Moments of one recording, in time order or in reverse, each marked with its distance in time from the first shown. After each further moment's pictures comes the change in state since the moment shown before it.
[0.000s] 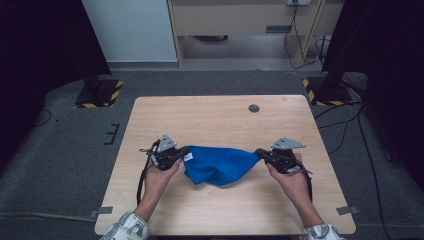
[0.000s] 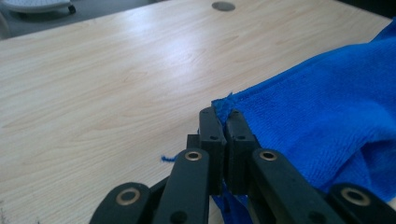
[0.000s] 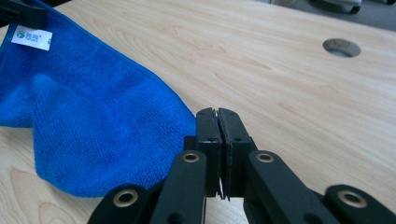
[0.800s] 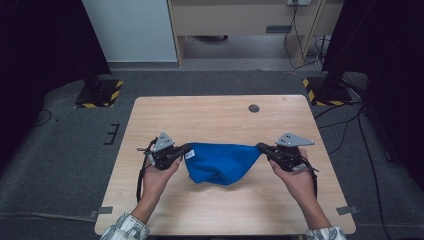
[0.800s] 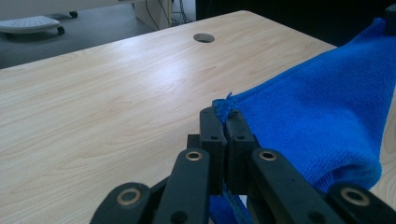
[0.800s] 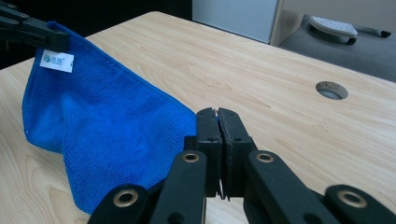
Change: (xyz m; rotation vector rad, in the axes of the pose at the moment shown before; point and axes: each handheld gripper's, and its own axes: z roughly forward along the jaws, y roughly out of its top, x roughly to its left) left arm -0.010 0.017 -0.019 -0.074 -0.051 -0.011; right arm 0.011 0.029 -0.030 -0.082 0.019 -0.037
